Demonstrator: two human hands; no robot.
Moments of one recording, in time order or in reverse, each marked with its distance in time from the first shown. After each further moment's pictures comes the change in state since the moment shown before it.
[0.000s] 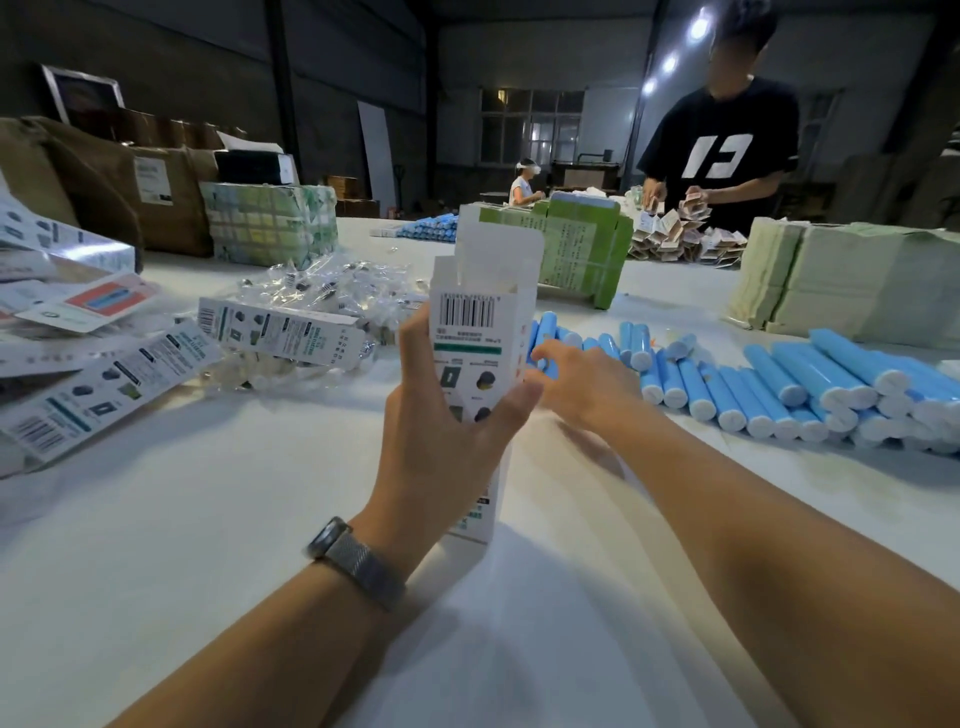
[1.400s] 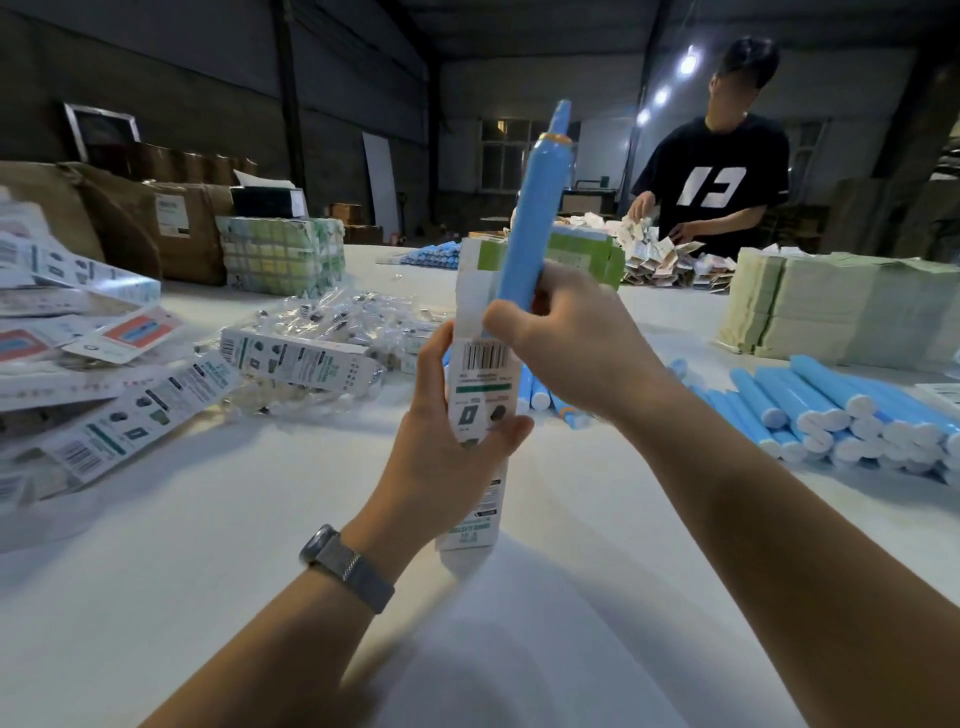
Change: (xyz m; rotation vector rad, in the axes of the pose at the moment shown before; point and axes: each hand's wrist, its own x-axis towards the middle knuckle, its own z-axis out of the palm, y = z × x) left_hand 0.008 -0.008 -0.009 -0.162 -0.171 -0.134; right_hand -0.084 -0.080 -0.121 0.610 0.287 -0.271
